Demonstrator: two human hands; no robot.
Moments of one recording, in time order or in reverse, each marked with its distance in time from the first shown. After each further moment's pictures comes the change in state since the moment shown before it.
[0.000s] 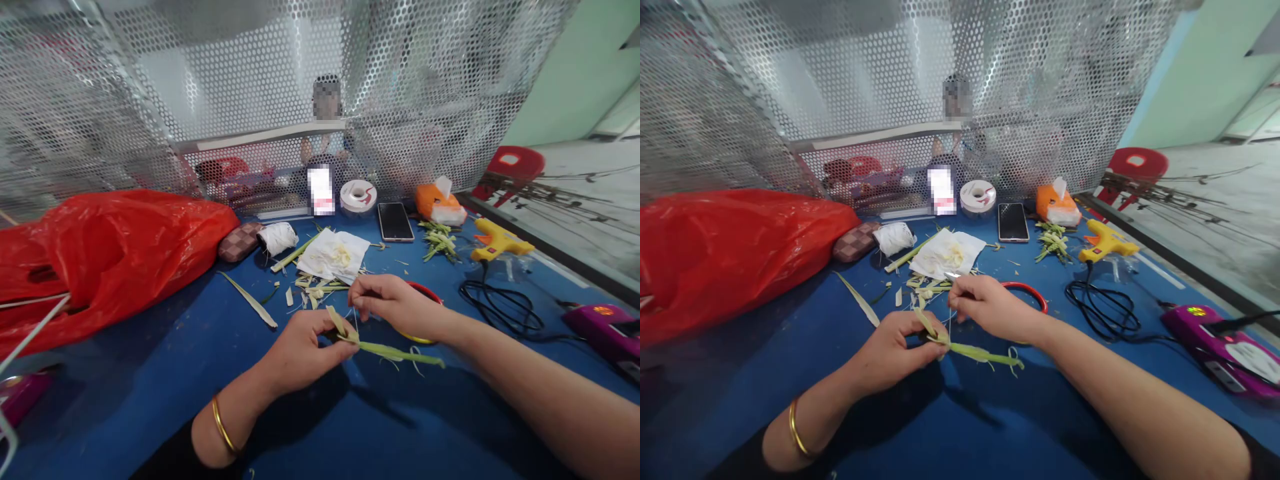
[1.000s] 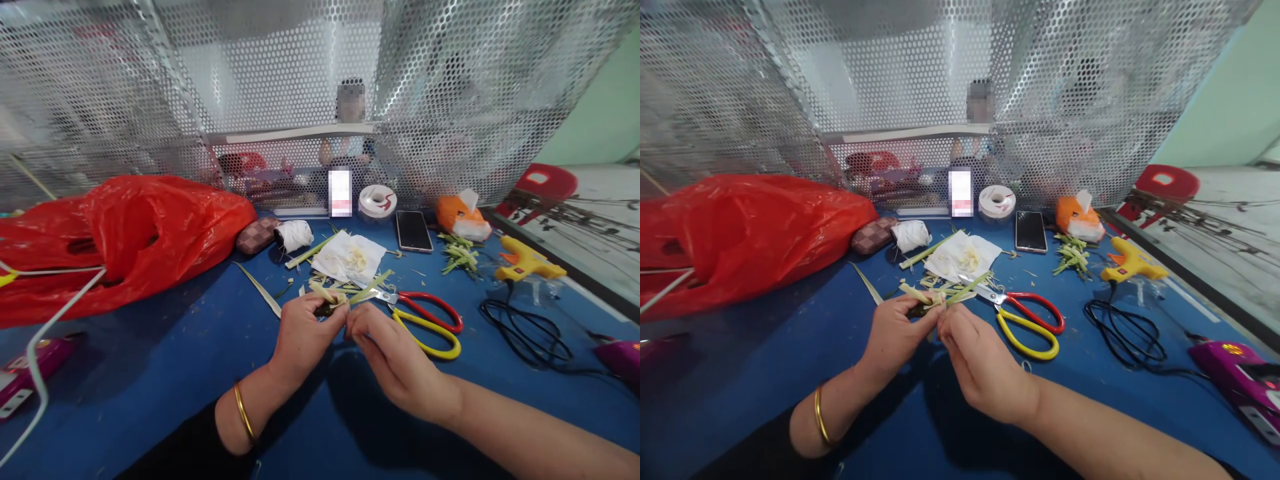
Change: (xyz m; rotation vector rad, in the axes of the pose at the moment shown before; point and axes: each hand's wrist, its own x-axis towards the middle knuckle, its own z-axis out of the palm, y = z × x) left_hand 0.006 -0.010 0.001 0.104 0.610 -0.027; right_hand -0.024 -0.005 0.055 -0.195 0.063 -0.449
